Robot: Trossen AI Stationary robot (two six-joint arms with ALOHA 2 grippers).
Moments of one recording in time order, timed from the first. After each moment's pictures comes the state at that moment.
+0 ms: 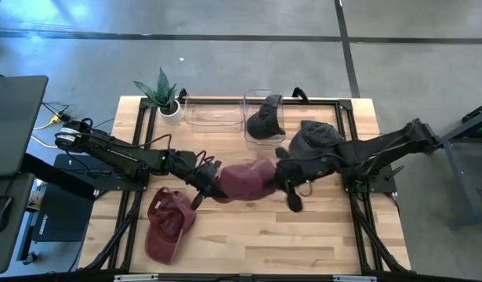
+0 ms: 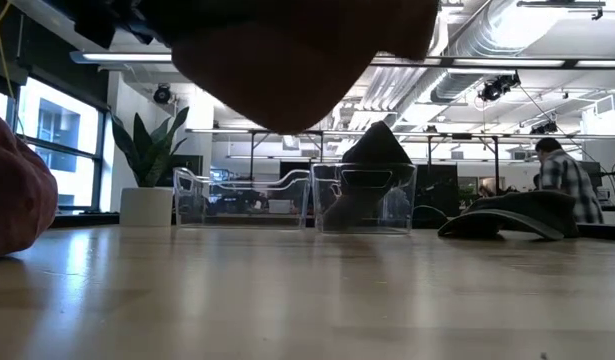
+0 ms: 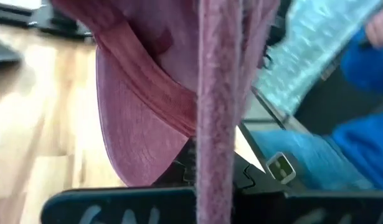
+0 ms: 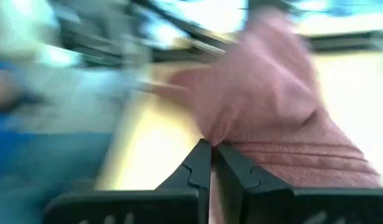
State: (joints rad) left arm -0.17 1.29 0.66 0.37 0.28 -0.24; right arm 0.29 1.30 1.22 -0.35 0.02 0.26
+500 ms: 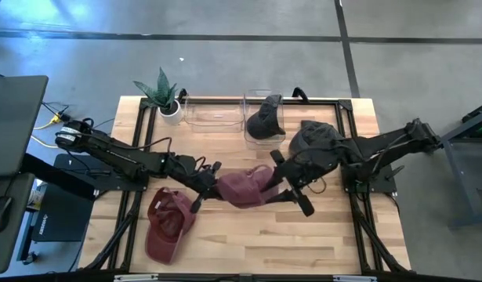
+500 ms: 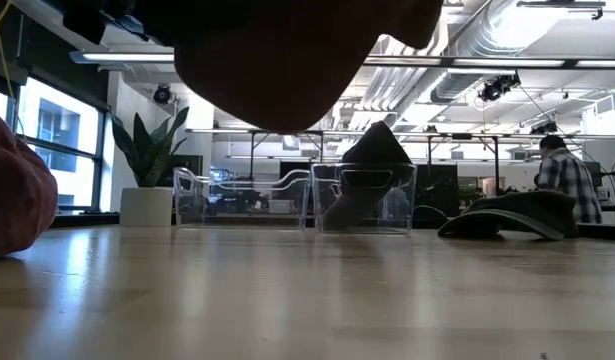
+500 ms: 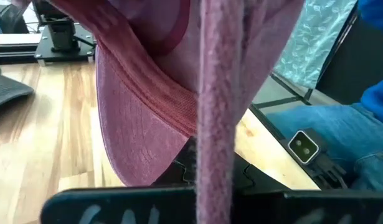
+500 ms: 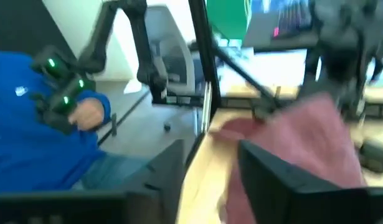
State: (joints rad) left arm -0.22 1.29 0.66 0.36 0.20 -0.05; right arm 0.30 1.30 1.28 -0.19 -0.19 0.20
